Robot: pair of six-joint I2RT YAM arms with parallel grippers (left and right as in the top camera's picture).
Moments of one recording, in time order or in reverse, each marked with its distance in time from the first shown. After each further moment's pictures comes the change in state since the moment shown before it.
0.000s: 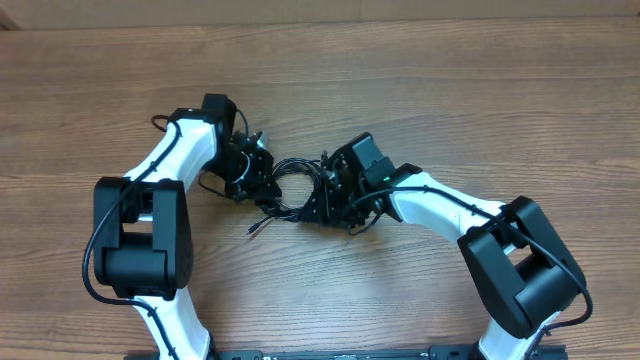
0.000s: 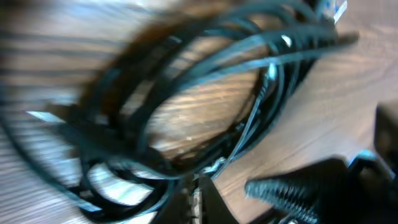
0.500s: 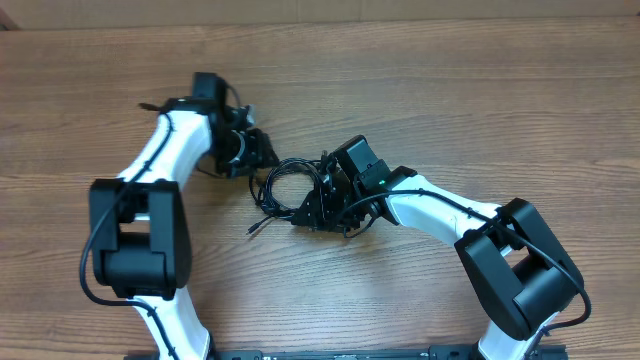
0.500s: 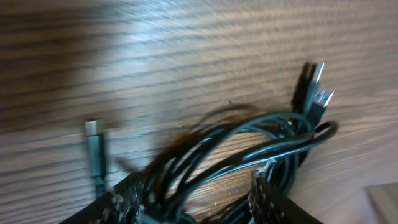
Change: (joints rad) left arm -0.029 0.000 0.066 0.144 -0.168 0.013; right arm 0.014 0.000 0.000 0.014 -0.012 0.032
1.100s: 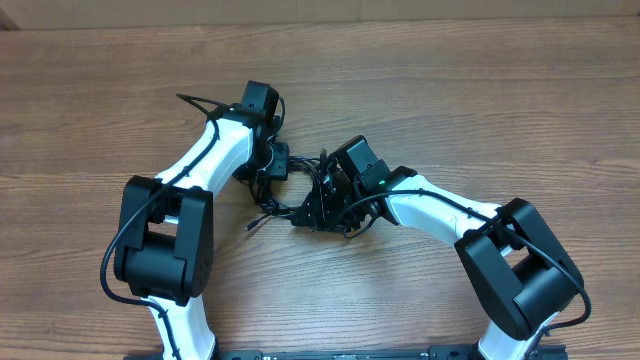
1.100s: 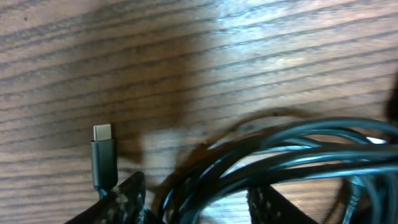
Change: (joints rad) left arm -0.164 0.000 -0.049 0.074 -0.380 -0.032; right arm 0.000 0.000 0.000 -0.005 0.000 0.002
